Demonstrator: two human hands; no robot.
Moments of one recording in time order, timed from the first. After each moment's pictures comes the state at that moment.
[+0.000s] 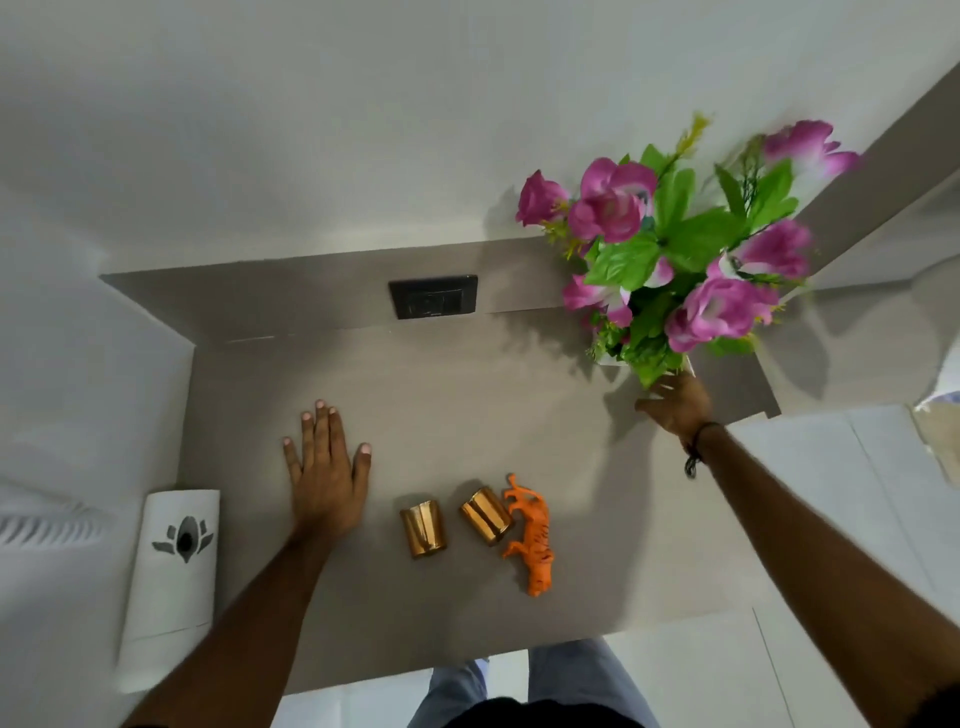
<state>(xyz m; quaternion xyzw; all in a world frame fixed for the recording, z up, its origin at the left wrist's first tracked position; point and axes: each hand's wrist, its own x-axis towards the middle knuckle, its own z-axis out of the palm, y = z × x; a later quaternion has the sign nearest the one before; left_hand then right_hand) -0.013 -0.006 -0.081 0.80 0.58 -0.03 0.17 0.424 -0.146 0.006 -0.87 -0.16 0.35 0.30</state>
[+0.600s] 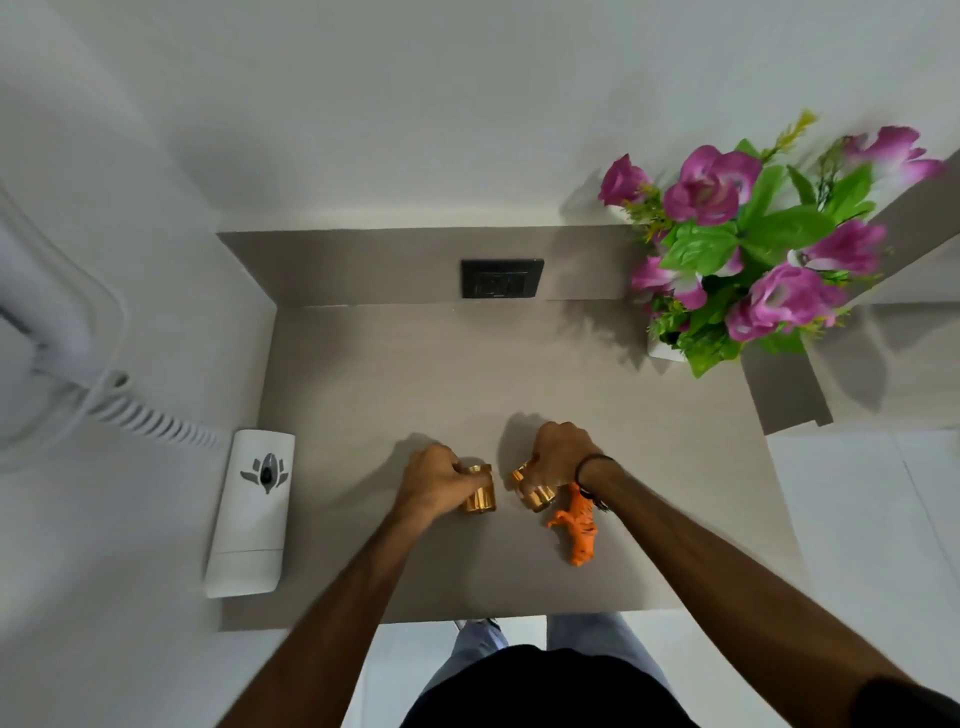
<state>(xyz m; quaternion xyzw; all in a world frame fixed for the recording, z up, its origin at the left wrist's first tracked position) 0.025 -0.066 -0.014 0.65 0.63 -0.07 0.43 0.220 -0.107 0.007 -0.77 -0.48 0.40 -0.10</state>
